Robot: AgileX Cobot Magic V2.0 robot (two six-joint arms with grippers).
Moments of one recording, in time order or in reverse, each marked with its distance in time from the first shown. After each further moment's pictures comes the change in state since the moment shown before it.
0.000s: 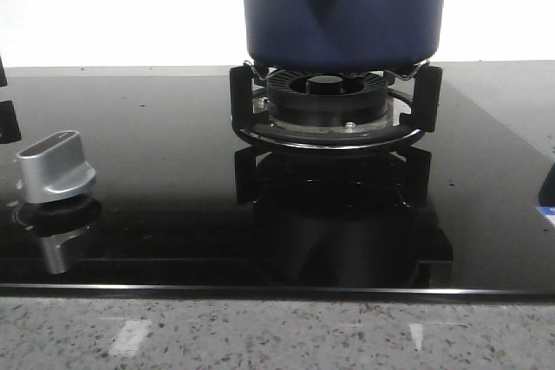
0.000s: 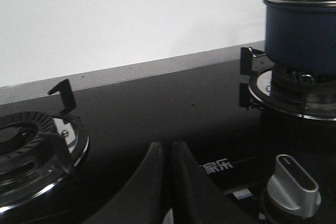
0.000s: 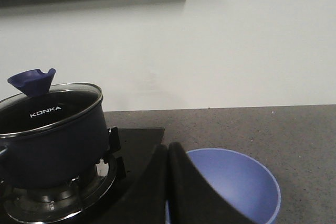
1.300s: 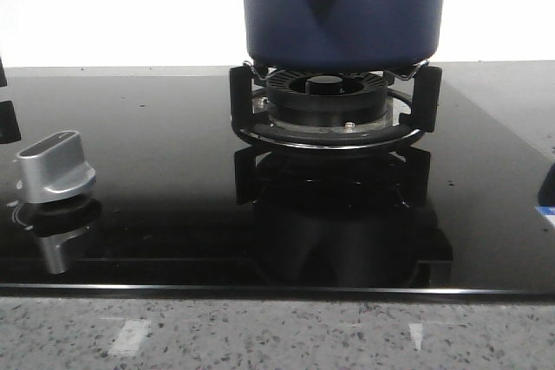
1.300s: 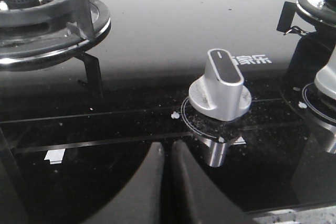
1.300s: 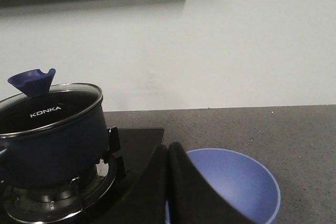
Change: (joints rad) left arm 0.087 -0.167 0.195 0.140 0.170 -0.249; right arm 0.000 0.000 0.000 0.000 0.000 0.000
